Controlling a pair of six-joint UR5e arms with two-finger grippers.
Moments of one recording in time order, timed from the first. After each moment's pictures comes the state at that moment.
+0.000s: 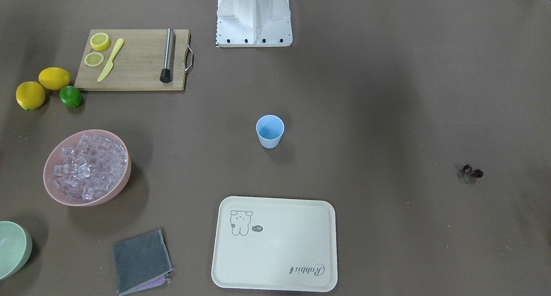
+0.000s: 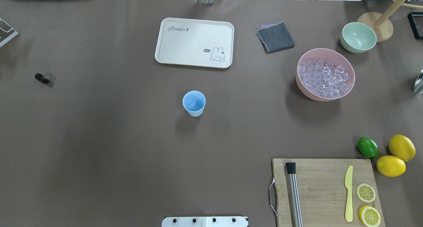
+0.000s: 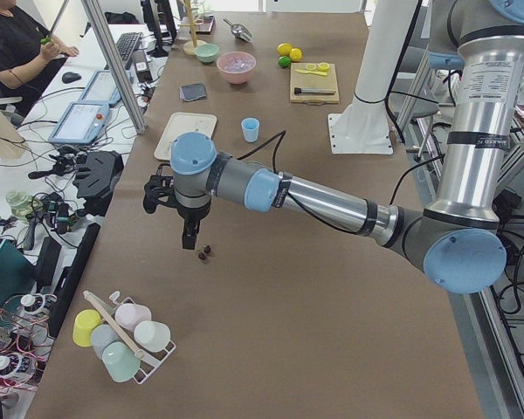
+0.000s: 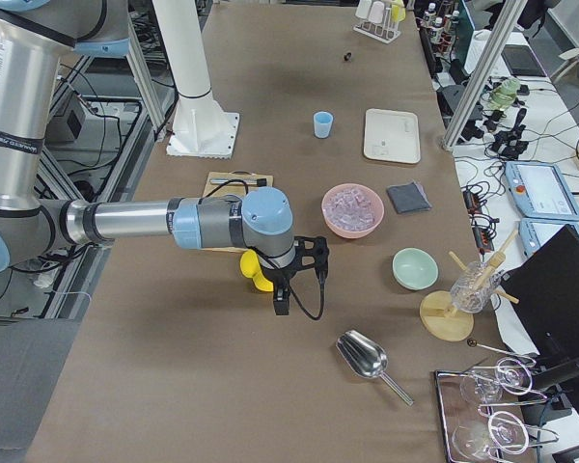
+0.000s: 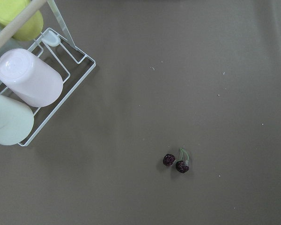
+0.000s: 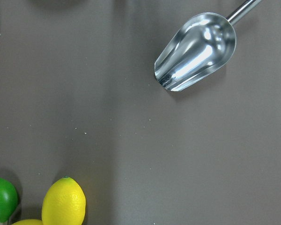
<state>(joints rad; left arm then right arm) -1.57 -1.68 -1.76 -1.60 -2.43 -0.23 1.60 -1.87 1.97 -1.56 2.33 -0.01</state>
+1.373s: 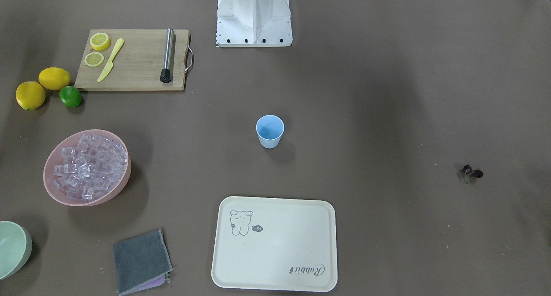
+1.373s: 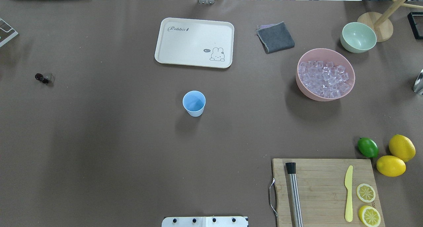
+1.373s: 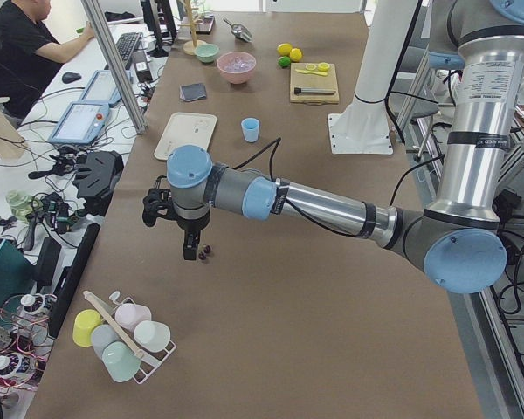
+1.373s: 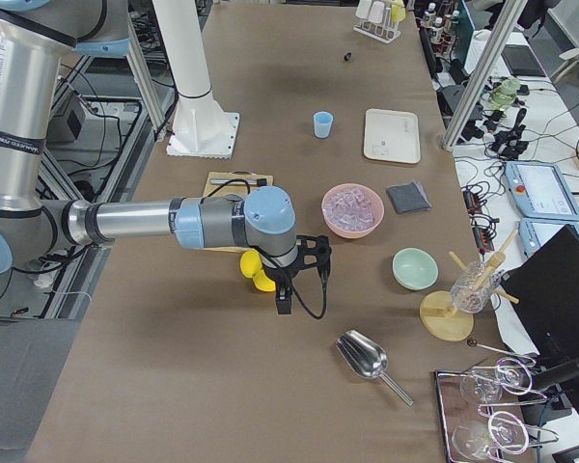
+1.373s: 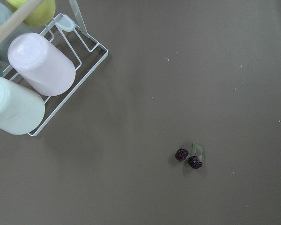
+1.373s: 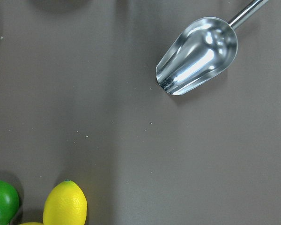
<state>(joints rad) -1.57 -1.68 -1.71 -1.59 -2.43 -0.21 1.60 -1.86 1.97 -1.57 2.34 -0.01</state>
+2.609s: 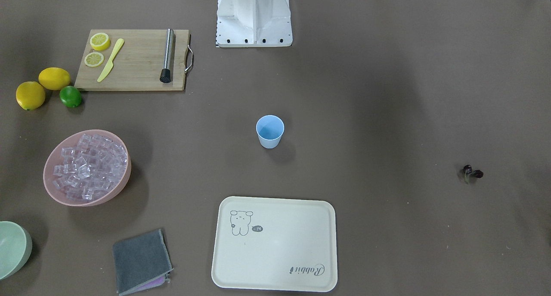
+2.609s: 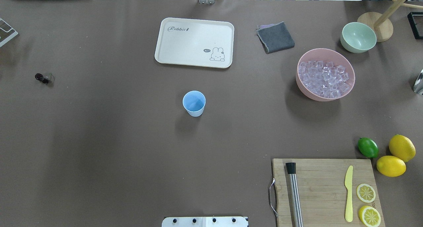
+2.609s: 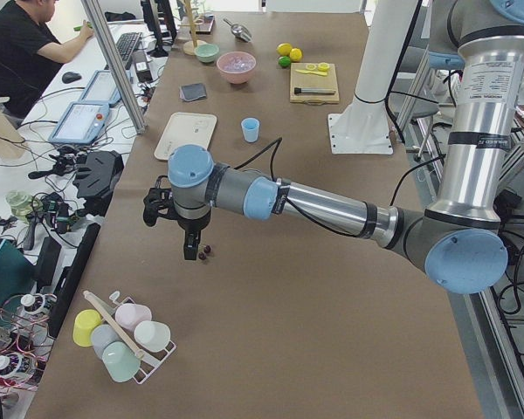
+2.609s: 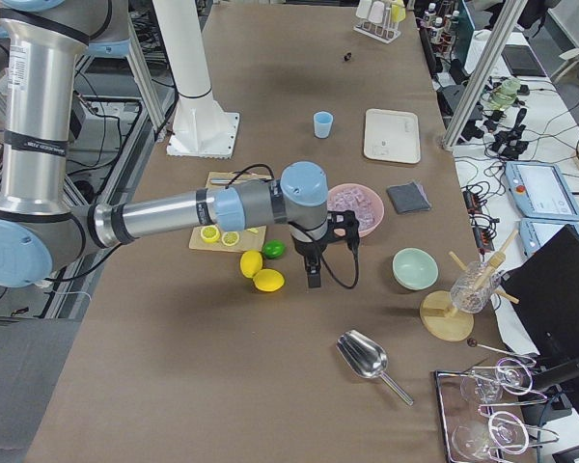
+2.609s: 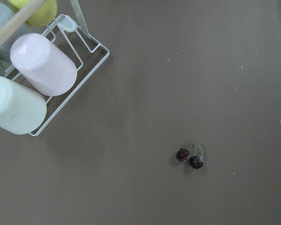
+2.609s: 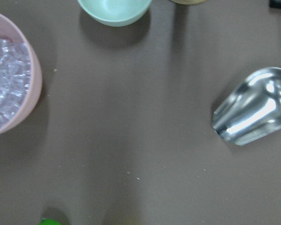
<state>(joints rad) -1.57 -1.68 -1.72 -1.59 -2.43 -0.22 1.42 -1.68 1.95 -1.57 2.34 0.15</state>
